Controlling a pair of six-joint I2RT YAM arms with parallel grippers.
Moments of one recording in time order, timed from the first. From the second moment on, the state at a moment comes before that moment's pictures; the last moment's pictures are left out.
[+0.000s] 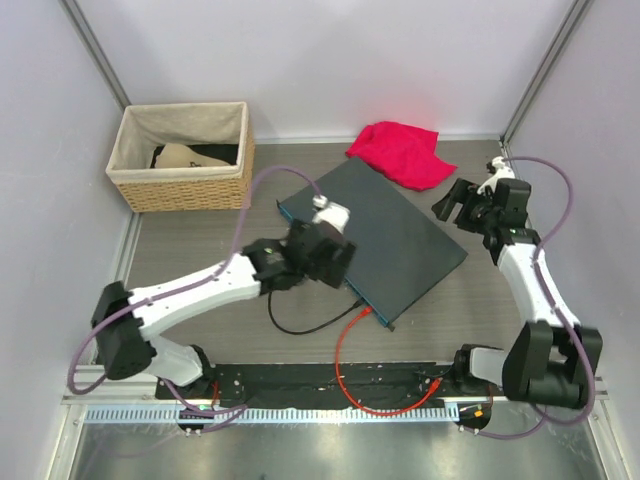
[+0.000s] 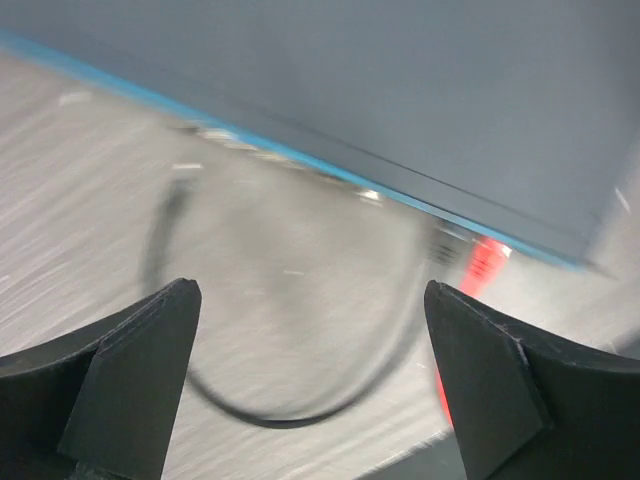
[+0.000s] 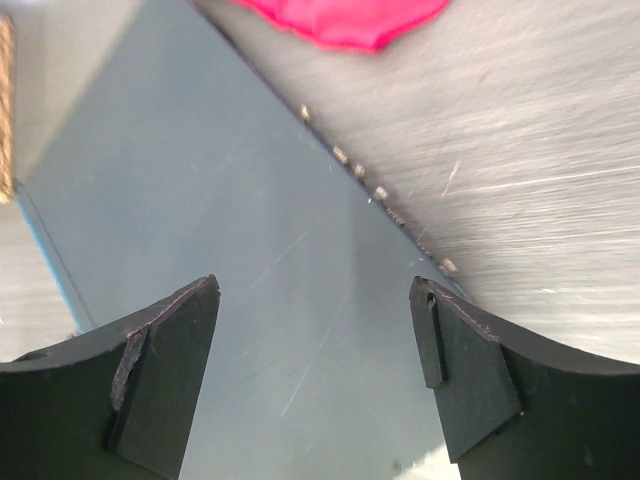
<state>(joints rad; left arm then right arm) -1.10 1.48 1.23 -0.61 -0.42 -0.39 -0.14 1.28 0.85 -0.17 -0.34 0.29</state>
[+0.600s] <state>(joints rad) -0.78 0.61 1.03 -0.68 -0.68 -0.41 -0.08 0.47 0.93 -0.47 0.01 0.32</state>
